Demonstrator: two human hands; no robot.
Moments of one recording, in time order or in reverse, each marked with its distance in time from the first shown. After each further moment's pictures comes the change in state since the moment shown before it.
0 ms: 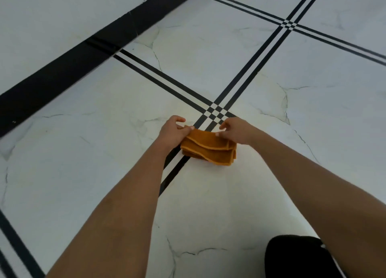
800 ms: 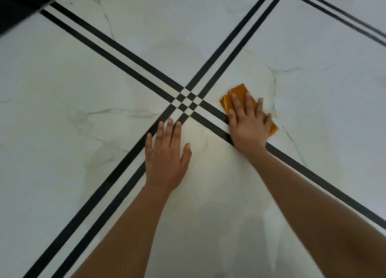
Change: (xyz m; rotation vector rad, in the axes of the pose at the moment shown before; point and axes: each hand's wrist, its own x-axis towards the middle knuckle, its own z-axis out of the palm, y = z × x) left_hand 0.000 -0.039 0.102 0.803 0.217 0.360; right_hand 0.045 0.115 0.022 -0.243 0.500 0.179
